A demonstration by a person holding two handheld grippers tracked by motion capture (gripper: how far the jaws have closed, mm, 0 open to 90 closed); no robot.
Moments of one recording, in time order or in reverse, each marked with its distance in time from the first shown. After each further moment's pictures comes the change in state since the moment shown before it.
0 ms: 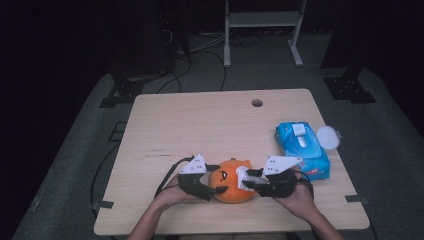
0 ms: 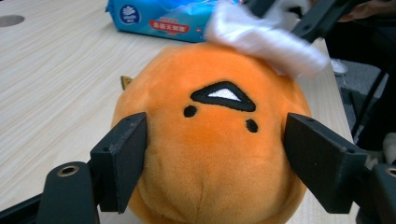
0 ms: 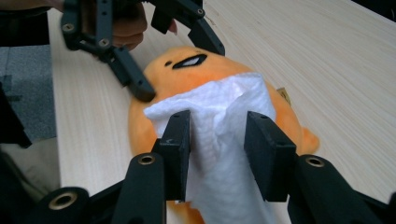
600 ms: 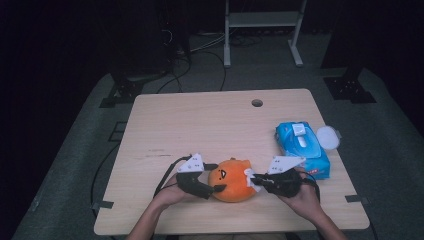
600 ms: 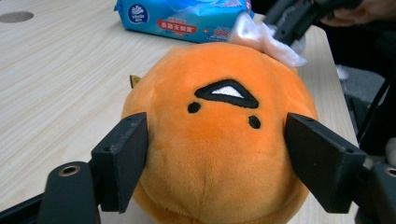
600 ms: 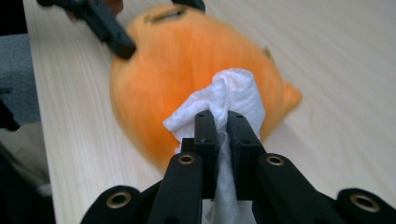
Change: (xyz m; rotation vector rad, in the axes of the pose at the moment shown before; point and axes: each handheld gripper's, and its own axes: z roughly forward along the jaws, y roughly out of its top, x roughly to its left) left arm 0.008 -0.005 -0.004 -0.021 0.008 -0.040; right arm -0.010 -0.017 -0.007 0.076 -0.026 0.056
